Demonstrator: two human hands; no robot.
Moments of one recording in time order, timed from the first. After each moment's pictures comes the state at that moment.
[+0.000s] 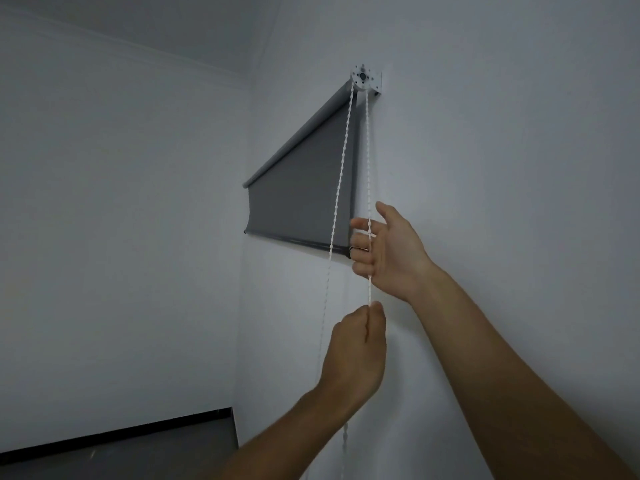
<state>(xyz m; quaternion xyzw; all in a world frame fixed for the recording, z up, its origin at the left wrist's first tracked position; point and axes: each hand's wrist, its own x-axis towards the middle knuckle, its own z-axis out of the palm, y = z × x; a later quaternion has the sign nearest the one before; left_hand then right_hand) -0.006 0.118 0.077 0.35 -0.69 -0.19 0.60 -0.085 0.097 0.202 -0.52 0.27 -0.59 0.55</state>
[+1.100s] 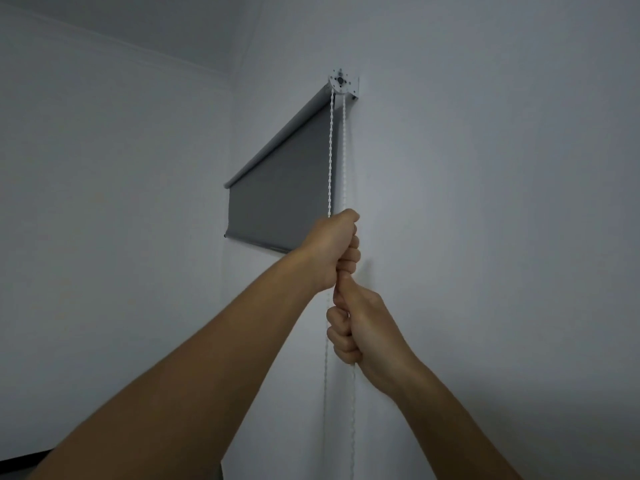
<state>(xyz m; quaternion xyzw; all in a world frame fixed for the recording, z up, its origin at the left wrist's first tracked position) -0.001 0.108 0.213 0.33 -0.58 -0.50 0.55 -0.082 0.133 0.113 -0.63 0.33 -0.56 0.42</state>
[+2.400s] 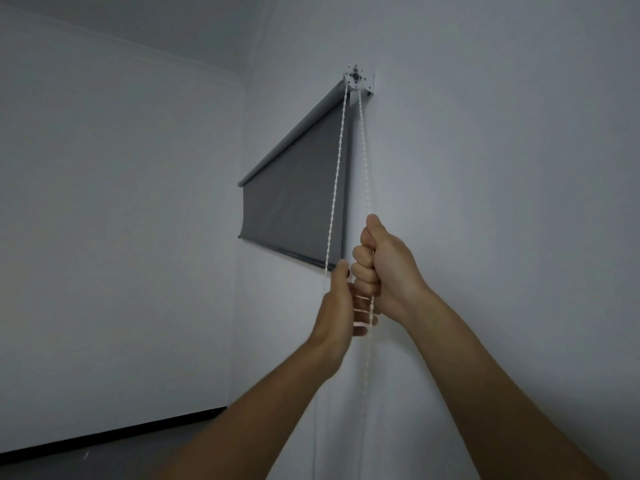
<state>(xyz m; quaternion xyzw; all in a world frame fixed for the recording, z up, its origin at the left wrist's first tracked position) 0.000 0.101 0.113 0.32 -0.58 -0.47 0.59 -0.084 0.107 0.175 -0.55 0.26 -0.63 0.47</state>
